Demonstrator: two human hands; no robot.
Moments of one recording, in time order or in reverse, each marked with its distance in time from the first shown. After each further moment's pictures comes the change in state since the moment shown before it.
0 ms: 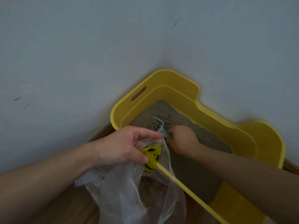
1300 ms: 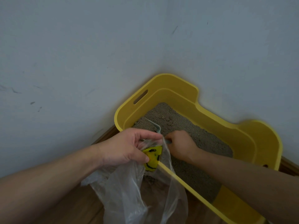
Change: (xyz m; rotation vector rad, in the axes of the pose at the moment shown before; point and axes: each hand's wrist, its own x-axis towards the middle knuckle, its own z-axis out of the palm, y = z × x) left_hand -0.003 0.000 0.000 0.077 0.062 0.000; right_hand 0.001 0.000 0.023 0.153 0.039 -0.071
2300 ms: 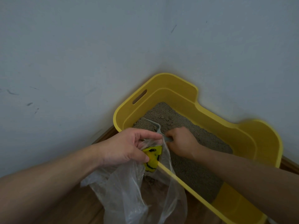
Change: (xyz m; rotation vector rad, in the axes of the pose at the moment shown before) left_hand 0.002 0.002 0.000 0.007 -0.017 -0.022; right_hand 0.000 0.002 -0.013 -0.052 0.030 -0.108
